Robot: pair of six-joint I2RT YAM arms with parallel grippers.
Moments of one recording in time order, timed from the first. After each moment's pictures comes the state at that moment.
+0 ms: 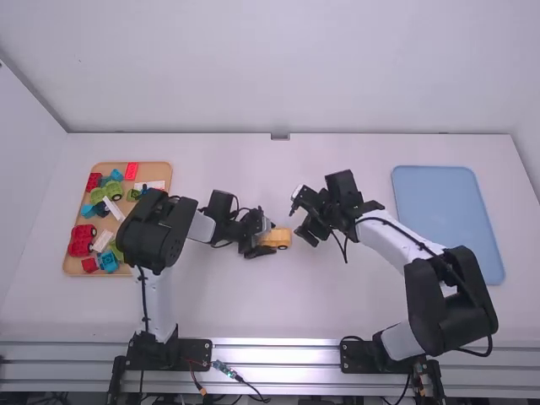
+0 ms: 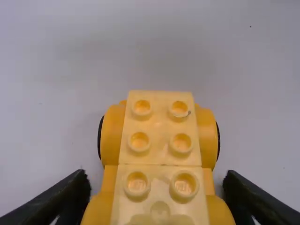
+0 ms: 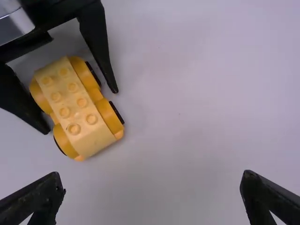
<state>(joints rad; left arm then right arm) -0.23 2.10 0.82 0.28 0.99 0.94 0.36 1.60 0.88 -0.30 -0.35 -0.66</state>
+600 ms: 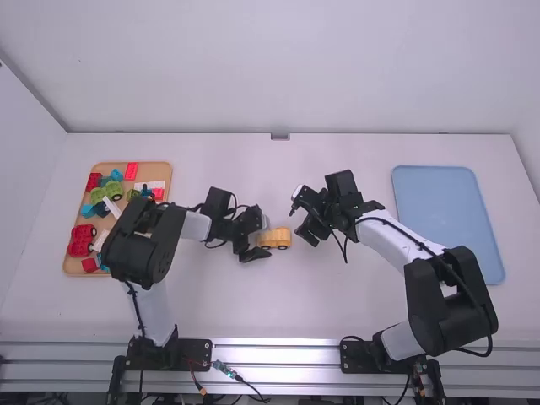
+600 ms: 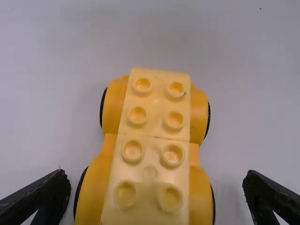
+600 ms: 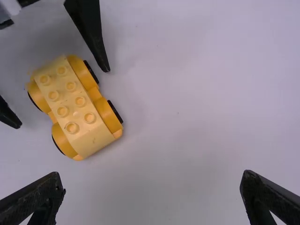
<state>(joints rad) -0.23 1.93 0.81 0.03 0.83 0.92 0.36 1.60 0.88 -0.30 -0.35 -0.66</state>
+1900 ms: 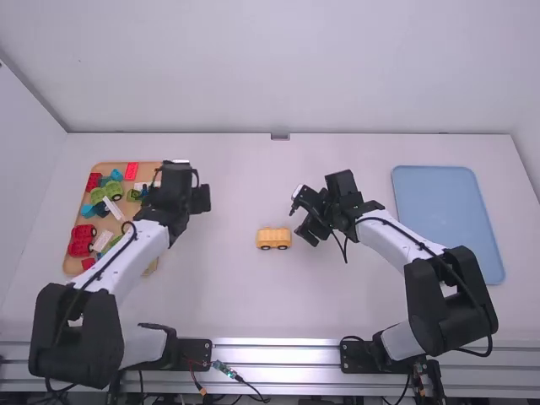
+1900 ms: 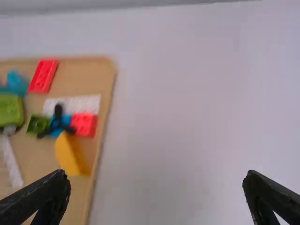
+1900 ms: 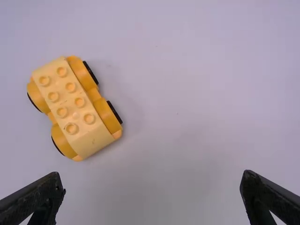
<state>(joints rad) -0.09 1.37 0.82 -0.24 -0.31 -0.16 0.36 1.60 0.88 -0.30 -0.35 -0.65</state>
